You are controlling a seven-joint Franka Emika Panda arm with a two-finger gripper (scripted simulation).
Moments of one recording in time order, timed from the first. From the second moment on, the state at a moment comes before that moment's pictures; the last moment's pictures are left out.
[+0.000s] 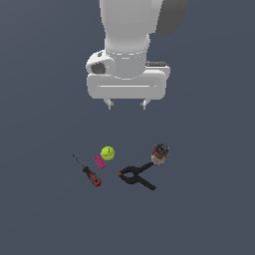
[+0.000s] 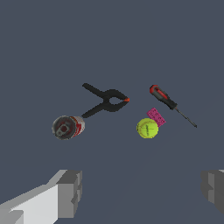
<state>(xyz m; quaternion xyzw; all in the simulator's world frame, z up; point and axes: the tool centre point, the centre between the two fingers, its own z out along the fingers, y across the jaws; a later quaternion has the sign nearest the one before) 0.008 -0.001 0.339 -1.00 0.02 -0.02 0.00</state>
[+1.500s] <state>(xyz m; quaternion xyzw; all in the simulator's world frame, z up) 0.022 -0.056 0.255 -1.00 -0.02 -0.01 0.00</state>
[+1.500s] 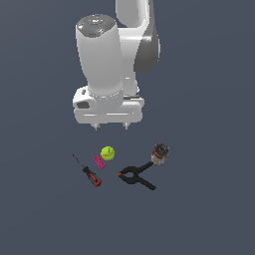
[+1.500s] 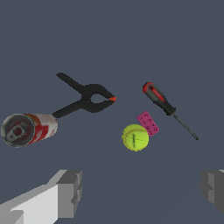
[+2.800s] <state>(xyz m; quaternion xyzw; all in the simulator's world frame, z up) 0.009 -0.096 0.091 -0.99 -0.15 0.00 0.00</state>
